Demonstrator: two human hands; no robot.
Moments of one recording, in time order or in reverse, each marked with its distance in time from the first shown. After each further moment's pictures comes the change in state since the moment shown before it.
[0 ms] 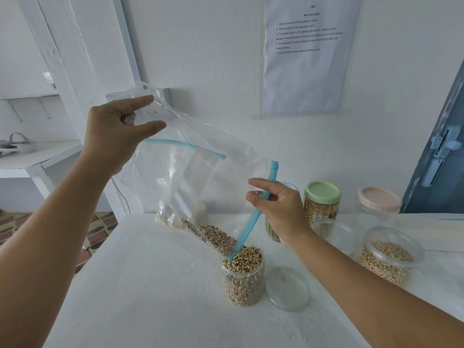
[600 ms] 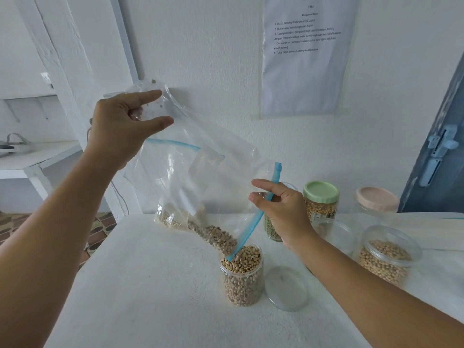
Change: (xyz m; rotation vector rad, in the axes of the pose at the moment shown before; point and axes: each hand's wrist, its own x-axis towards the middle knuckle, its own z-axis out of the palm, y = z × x) left_hand 0.004 0.014 0.009 0.036 -0.034 0.042; right_hand -0.005 -0.003 -0.006 -0.020 0.047 0.015
